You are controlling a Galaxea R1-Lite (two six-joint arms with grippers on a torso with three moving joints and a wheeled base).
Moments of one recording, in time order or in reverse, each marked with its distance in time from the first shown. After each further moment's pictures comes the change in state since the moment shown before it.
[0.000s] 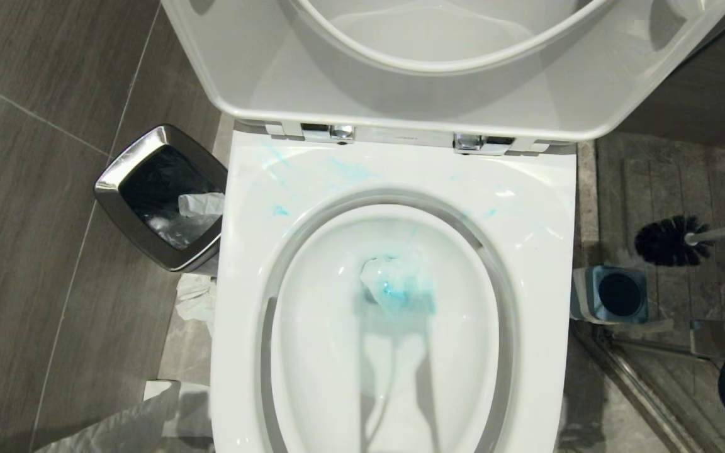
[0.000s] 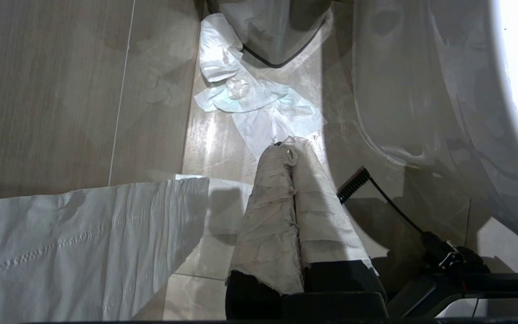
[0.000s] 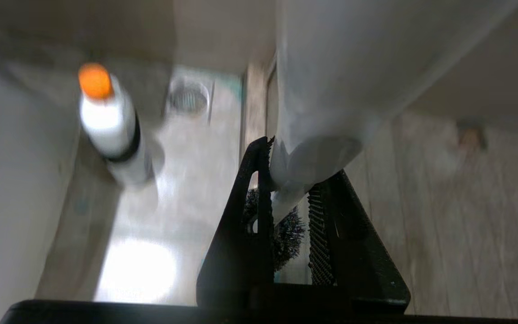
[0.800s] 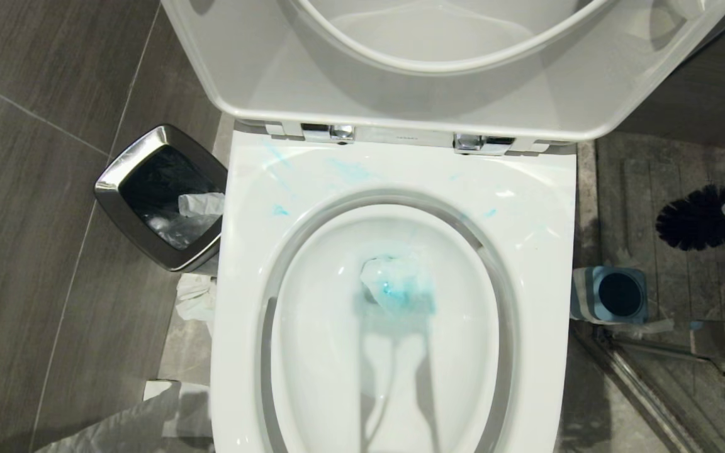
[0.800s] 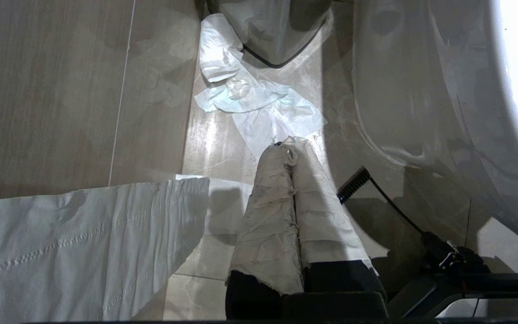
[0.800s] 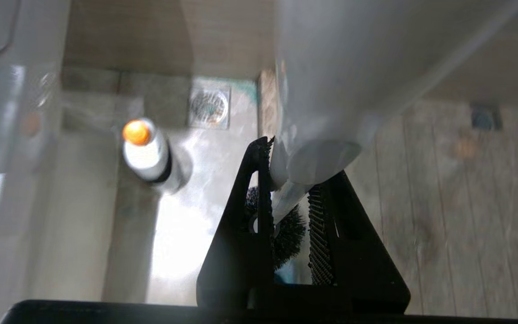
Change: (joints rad) left arm 0.000 0.000 0.000 0.001 0.000 0.000; right arm 0.001 -0.346 -0.547 1.058 0.007 0.104
